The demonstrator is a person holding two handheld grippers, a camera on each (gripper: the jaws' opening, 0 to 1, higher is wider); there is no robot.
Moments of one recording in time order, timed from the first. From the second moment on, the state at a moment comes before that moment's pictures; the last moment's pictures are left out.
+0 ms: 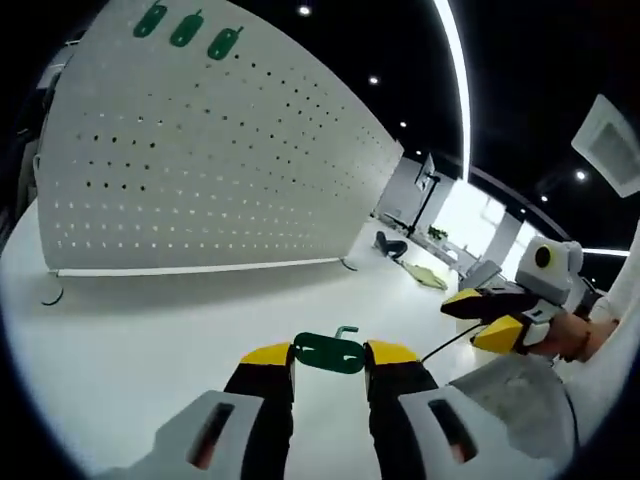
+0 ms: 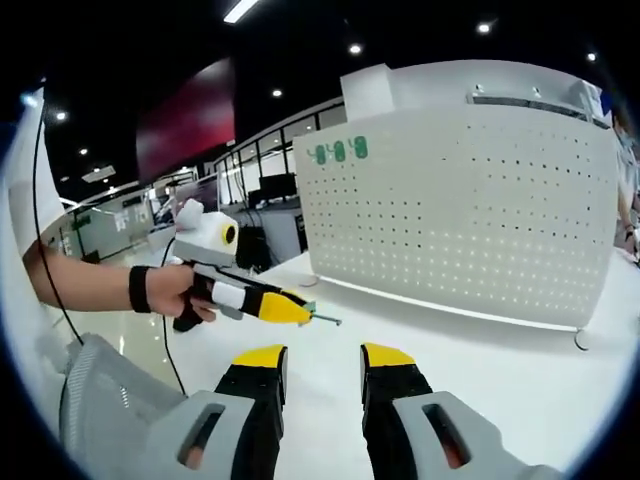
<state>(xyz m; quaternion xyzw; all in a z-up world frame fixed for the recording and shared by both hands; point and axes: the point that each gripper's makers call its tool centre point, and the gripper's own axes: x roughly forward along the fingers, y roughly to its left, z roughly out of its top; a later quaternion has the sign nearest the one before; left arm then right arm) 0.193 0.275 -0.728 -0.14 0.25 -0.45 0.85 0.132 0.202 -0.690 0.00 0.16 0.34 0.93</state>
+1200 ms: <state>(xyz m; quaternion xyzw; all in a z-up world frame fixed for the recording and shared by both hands) 0.112 0.243 -0.686 -0.21 0.24 -0.54 0.78 0.112 0.219 -0.690 -0.15 0.13 0.44 0.88</state>
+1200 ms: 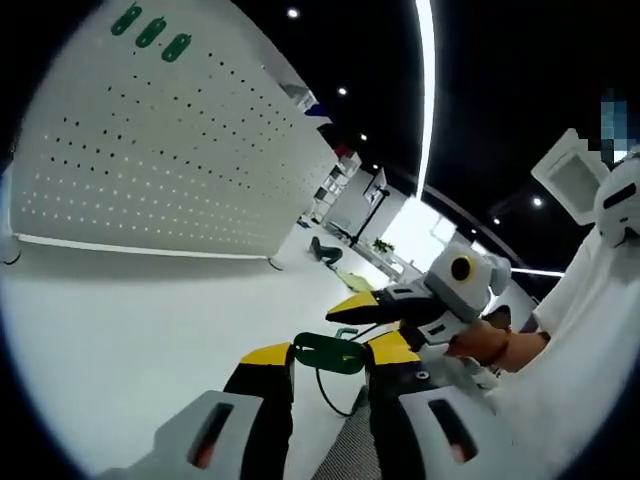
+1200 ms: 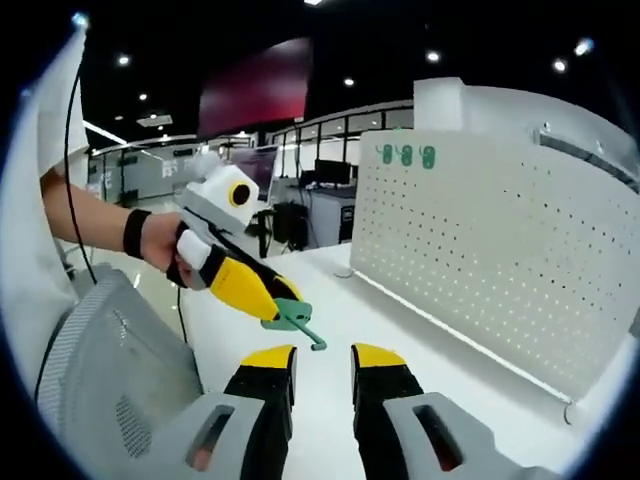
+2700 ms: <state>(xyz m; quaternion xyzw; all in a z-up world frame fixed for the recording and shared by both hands) 0.107 0.237 -0.662 -0.23 0.21 -0.58 0.76 0.095 0.228 -0.682 -0.18 0.12 0.47 0.86</state>
